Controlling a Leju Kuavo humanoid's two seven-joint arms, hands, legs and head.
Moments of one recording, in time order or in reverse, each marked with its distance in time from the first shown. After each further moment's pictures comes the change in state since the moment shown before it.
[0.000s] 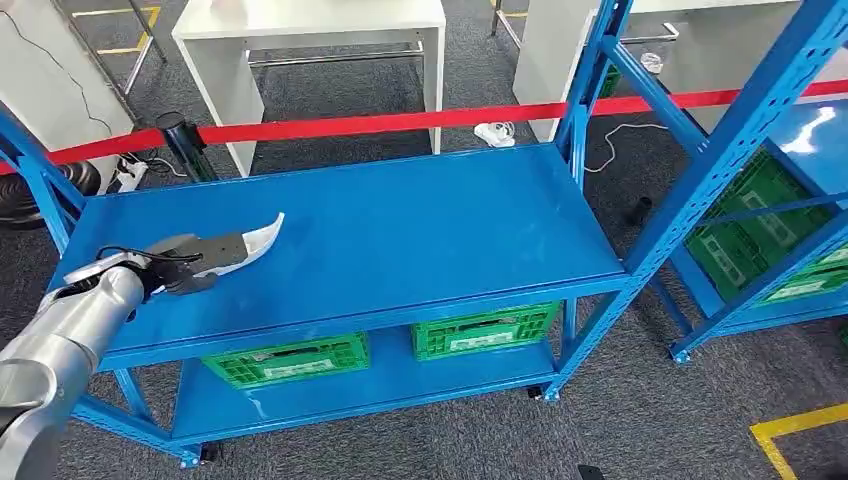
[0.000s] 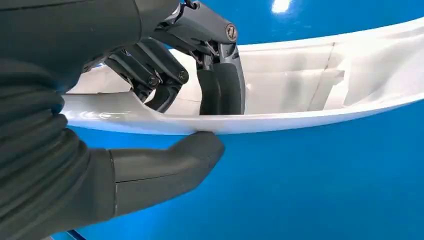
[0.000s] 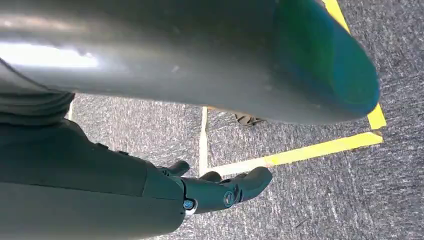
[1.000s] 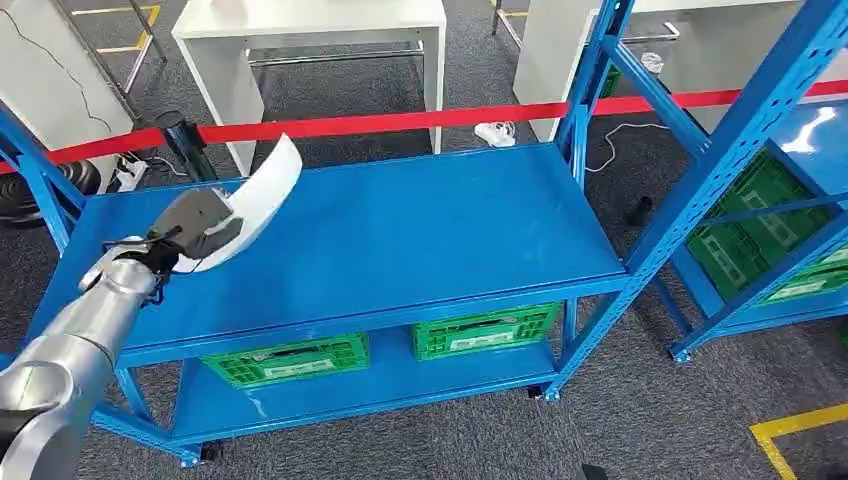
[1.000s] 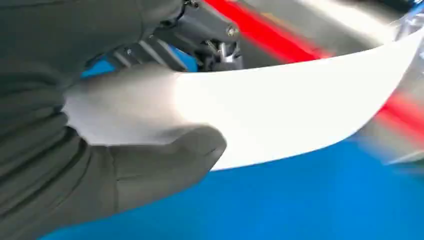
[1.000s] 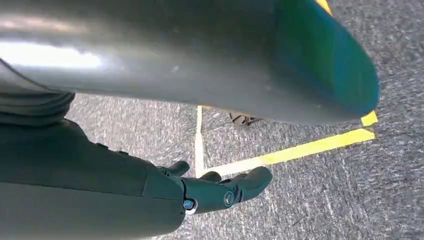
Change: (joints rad) left arm 0.029 -0.050 0.103 -0.069 0.339 0.220 -0.289; right arm 0.001 0.000 -0.019 0.000 -0.008 -0.005 -0.018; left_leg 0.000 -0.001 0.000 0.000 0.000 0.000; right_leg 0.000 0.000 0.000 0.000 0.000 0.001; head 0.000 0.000
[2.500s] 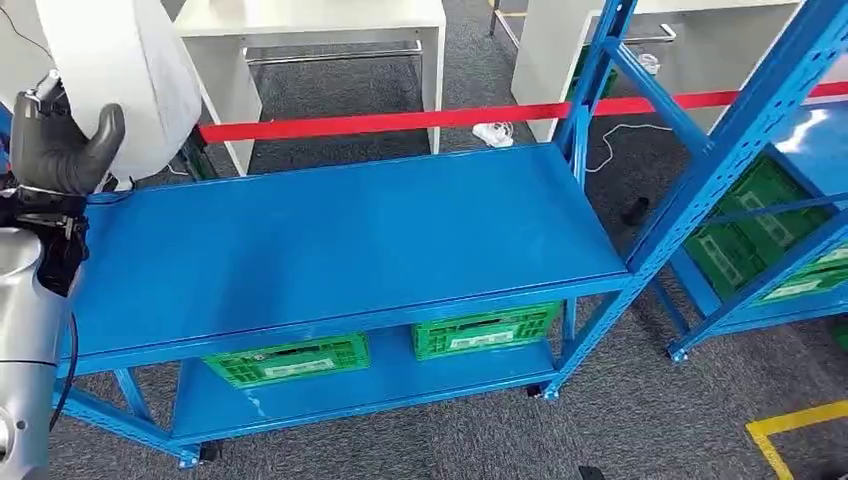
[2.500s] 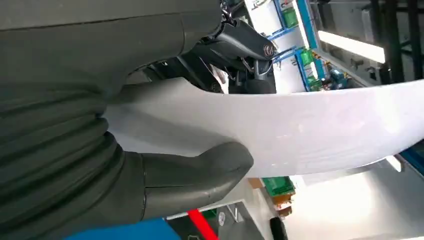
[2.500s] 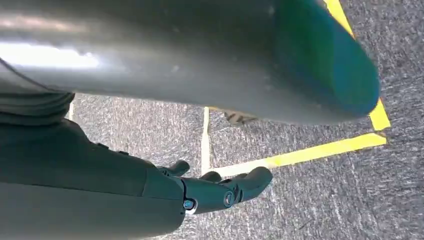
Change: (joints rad) left arm 0.167 0.117 0.073 -0.720 0.695 -0.143 -0.052; right arm 0.001 0.001 -0.025 0.000 0.056 0.019 0.016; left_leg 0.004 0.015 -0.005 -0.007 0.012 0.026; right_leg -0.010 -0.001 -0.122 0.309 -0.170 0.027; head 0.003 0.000
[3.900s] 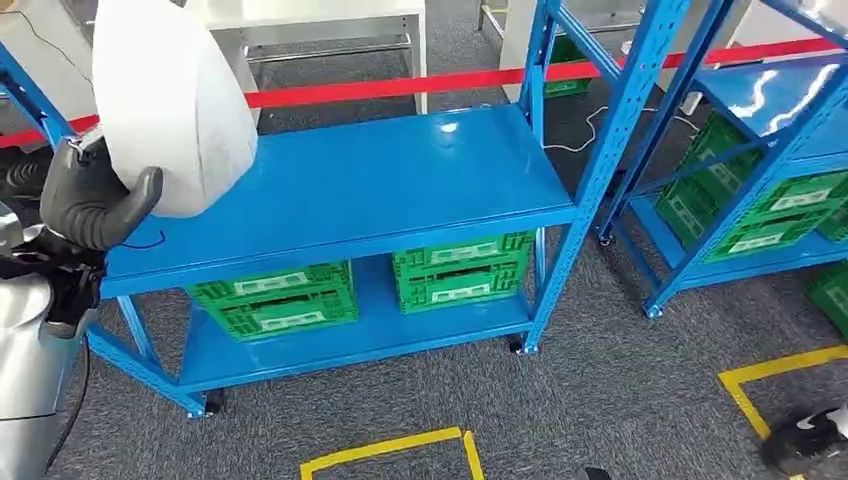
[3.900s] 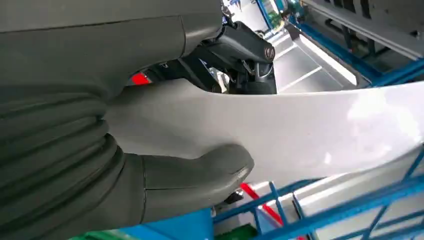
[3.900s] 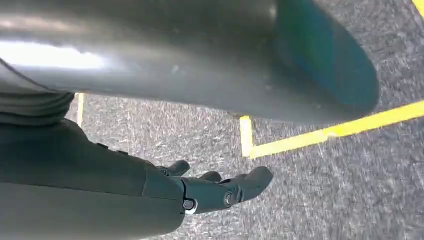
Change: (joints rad) left arm 0.161 0.063 -0.103 -0.301 0.063 -0.123 0.016; right arm -0.004 -0.008 0.000 0.000 0.000 -0.008 0.003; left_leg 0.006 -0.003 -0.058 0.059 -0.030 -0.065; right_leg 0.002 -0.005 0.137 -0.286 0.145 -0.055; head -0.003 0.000
